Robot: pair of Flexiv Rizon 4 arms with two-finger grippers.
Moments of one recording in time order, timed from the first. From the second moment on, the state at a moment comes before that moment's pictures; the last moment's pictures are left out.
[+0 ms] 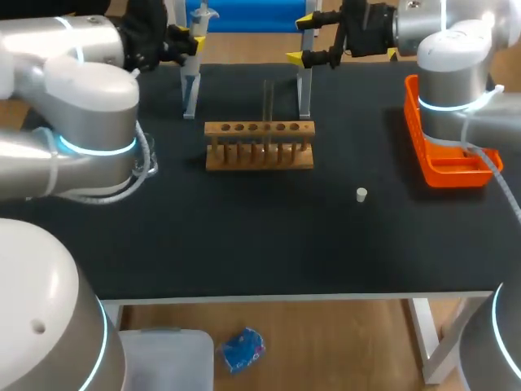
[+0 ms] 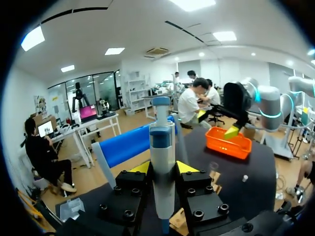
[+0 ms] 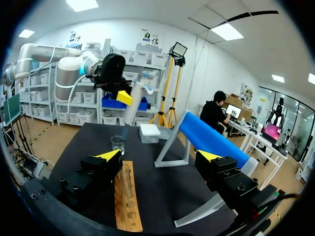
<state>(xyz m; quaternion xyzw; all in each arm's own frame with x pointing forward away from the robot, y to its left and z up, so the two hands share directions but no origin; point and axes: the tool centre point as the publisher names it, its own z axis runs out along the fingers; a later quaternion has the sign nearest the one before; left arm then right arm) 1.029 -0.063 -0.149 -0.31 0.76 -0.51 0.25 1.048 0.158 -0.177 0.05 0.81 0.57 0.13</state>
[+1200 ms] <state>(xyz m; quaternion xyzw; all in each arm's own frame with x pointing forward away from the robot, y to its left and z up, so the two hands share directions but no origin) 1.101 -0.046 -0.161 -0.39 0.73 -0.48 0.29 1.048 0.158 -0.178 0.05 0.81 0.57 0.13</state>
